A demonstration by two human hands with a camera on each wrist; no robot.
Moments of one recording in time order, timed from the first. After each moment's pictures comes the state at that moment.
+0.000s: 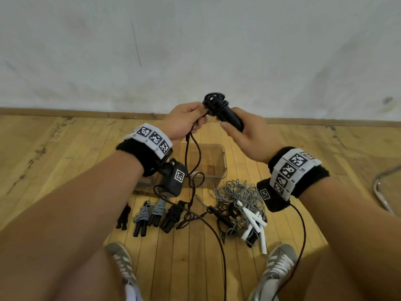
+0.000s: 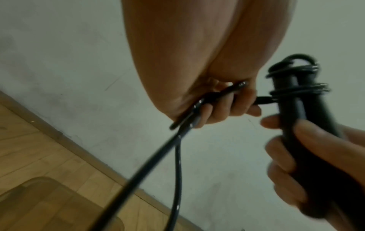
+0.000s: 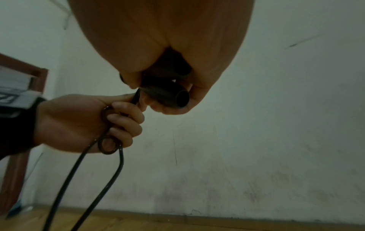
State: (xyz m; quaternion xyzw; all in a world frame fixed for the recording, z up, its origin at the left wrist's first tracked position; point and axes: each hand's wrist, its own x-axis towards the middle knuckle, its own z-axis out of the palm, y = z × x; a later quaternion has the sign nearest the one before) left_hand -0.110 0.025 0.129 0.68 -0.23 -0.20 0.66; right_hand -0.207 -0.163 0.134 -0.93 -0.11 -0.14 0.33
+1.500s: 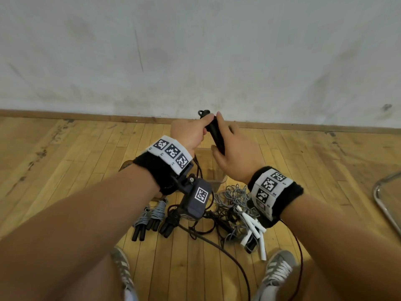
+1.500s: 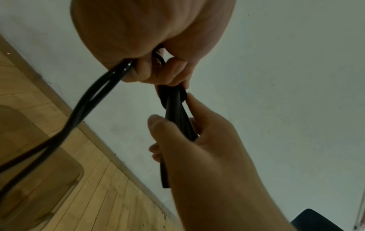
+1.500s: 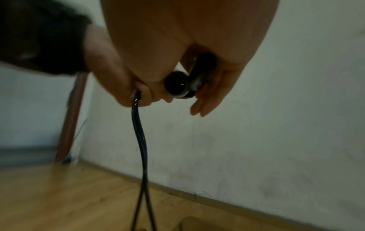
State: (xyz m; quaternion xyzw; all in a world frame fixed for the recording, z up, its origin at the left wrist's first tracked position) left_hand -0.138 0.000 0.130 0.71 0.05 -0.10 0.69; right_hand -0.207 -0.129 0.100 -0.97 -0.05 -0.18 0.15
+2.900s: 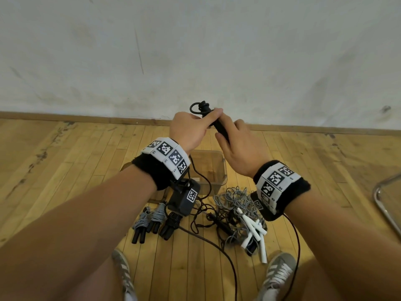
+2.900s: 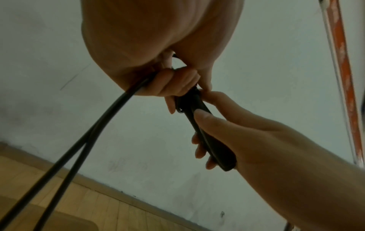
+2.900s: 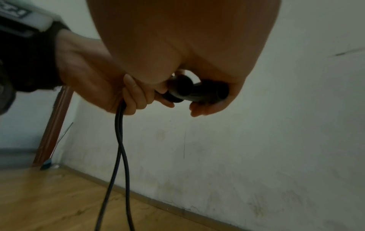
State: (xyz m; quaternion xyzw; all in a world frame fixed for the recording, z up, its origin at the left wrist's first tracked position) left_hand -0.132 0.005 0.138 0.77 -0.07 -0.05 0.63; right_hand -0.202 -0.138 0.118 -0.97 -0.03 -0.18 0.17
